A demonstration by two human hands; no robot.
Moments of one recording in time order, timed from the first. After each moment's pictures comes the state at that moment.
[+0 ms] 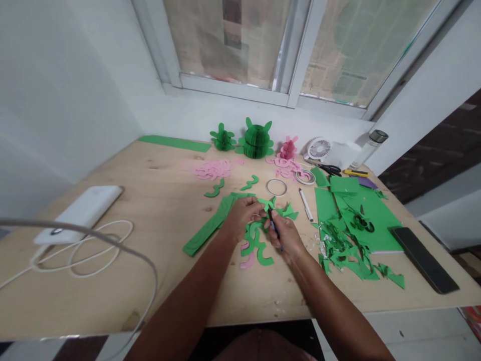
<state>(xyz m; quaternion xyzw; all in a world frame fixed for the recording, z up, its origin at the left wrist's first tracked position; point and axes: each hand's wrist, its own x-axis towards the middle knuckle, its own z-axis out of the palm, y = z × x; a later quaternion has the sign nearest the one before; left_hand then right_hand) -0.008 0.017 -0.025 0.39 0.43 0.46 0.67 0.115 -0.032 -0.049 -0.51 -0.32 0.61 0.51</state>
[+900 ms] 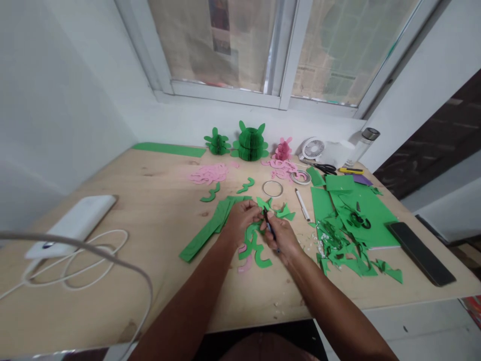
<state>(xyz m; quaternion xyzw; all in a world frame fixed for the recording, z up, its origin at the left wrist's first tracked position) -0.001 0.014 -0.027 0.42 0.45 0.46 0.64 0.114 -0.032 -0.050 -0.51 -0.31 0.62 0.51</state>
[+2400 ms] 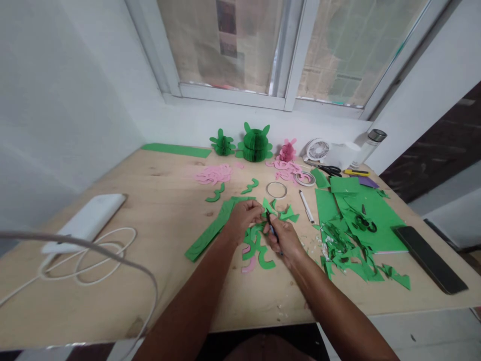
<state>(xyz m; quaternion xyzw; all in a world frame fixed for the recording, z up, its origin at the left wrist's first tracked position) -0.010 0.017 -0.024 0.44 0.46 0.43 0.64 0.111 -0.034 -0.047 -0.51 -0.31 0.63 0.50</state>
